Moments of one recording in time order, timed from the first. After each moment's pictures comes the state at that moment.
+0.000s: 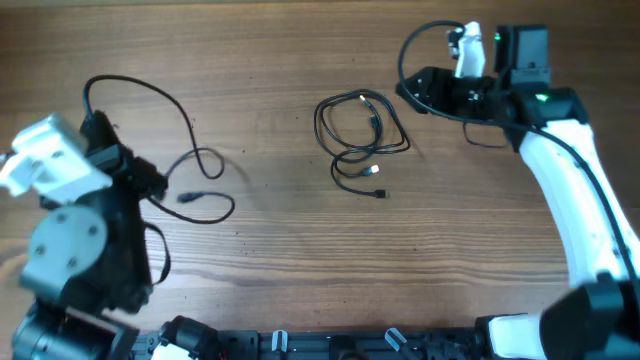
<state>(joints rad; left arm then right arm) -0.38 0.76 1.24 -0.61 -0.68 -0.32 0.08 1.56 1.35 -0.65 -0.58 0.24</state>
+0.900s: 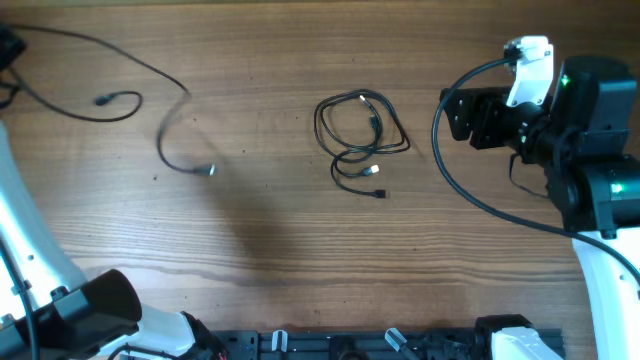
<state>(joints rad) 0.49 1.70 2.06 -1.01 -0.07 -0.29 0.07 1.18 1.35 -0.81 -0.35 0.15</state>
